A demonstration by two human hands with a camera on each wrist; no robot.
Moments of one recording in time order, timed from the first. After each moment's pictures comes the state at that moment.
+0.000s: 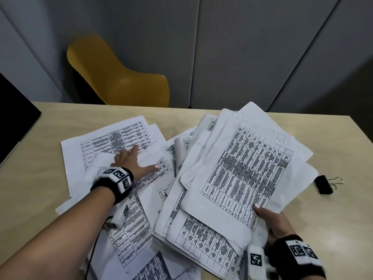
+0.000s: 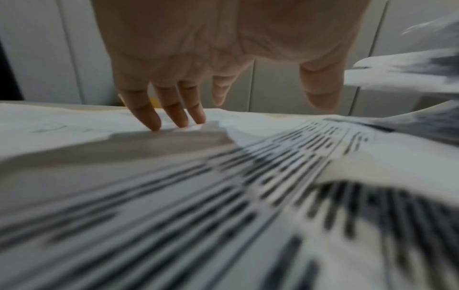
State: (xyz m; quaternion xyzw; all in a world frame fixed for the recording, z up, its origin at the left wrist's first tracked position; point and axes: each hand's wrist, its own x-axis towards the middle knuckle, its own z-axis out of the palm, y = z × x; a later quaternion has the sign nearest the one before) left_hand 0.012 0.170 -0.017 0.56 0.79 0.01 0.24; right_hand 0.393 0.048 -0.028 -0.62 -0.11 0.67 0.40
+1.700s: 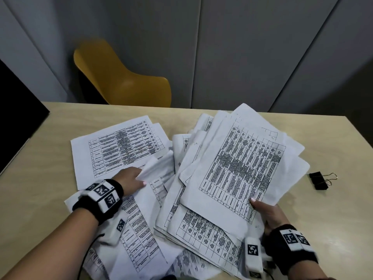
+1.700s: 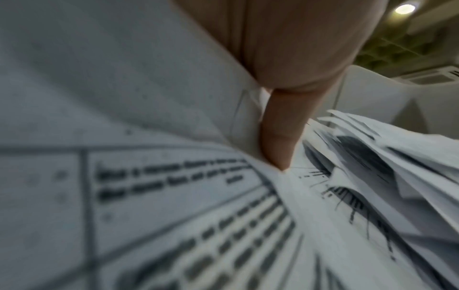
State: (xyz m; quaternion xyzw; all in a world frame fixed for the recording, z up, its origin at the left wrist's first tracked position) left_hand 0.012 0.107 0.021 0.60 0.71 0.00 0.36; right_hand 0.391 0.048 -0.026 -0.62 -0.14 0.65 0.41
